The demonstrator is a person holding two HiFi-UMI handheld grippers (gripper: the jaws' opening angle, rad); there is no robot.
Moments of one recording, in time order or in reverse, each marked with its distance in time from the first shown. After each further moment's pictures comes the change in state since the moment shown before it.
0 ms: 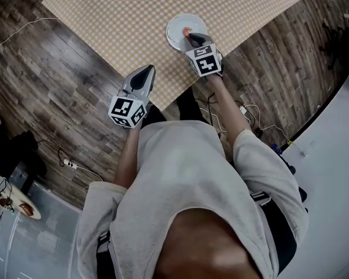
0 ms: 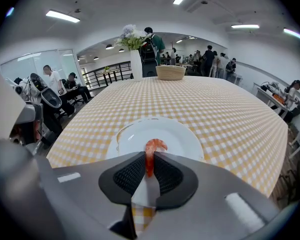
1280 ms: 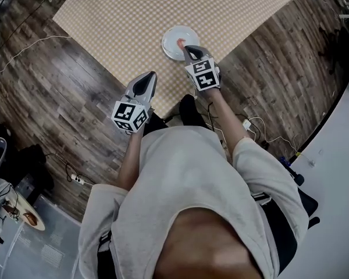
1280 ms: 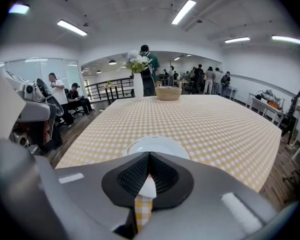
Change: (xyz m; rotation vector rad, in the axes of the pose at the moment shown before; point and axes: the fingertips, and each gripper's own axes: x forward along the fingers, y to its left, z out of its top) left arm 0.004 -0.035 0.033 0.093 -0.048 -0.019; right arm -0.053 -0.002 0.023 0.004 -0.195 -0.022
